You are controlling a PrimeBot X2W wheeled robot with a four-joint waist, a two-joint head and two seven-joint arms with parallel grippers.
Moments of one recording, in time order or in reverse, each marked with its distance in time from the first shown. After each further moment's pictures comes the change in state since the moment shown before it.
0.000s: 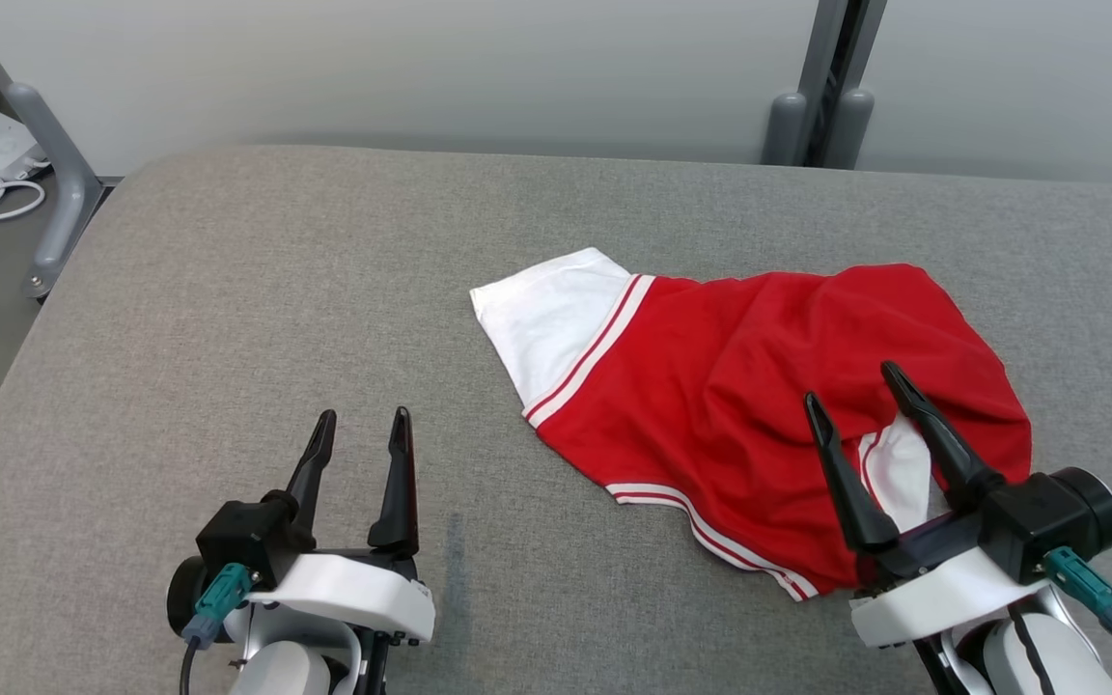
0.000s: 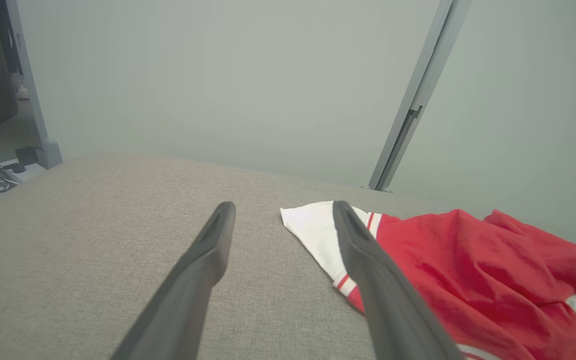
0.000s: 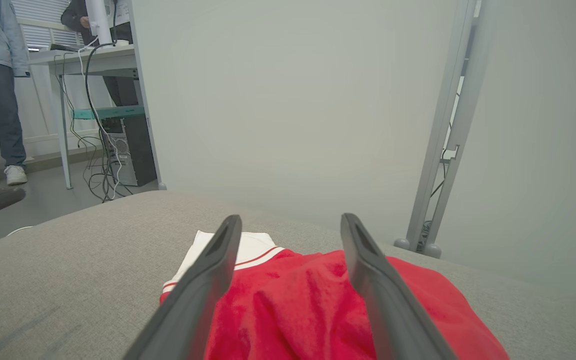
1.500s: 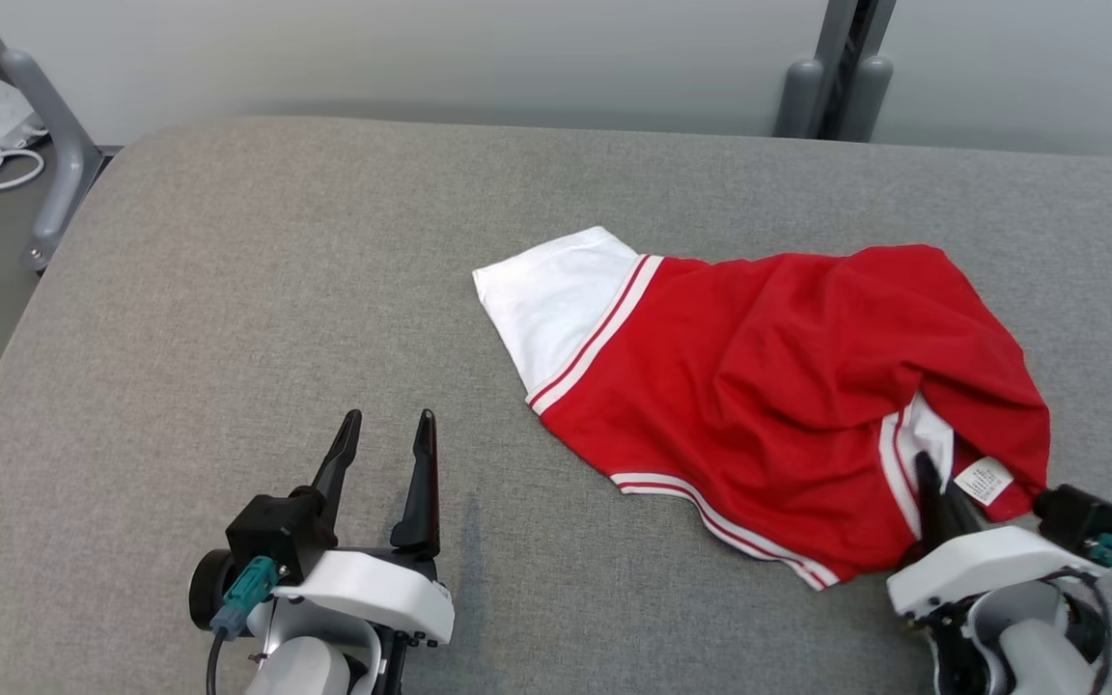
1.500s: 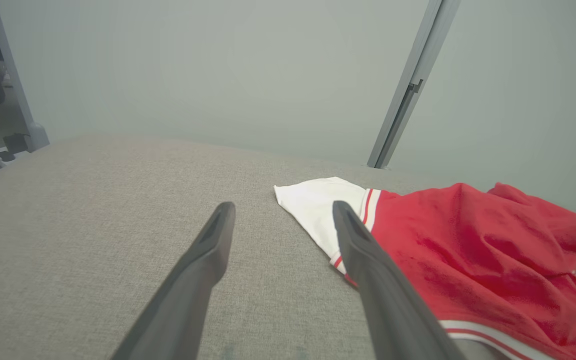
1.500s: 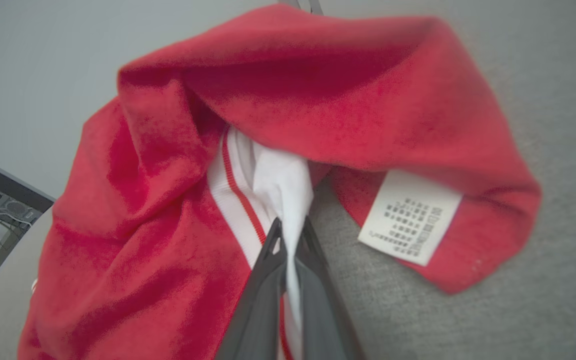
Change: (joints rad) left arm -0.022 -0.005 -0.040 0.033 0.007 0.002 0.000; right arm -0.174 0.103 -0.155 0.658 0.425 0.000 0.005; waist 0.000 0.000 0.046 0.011
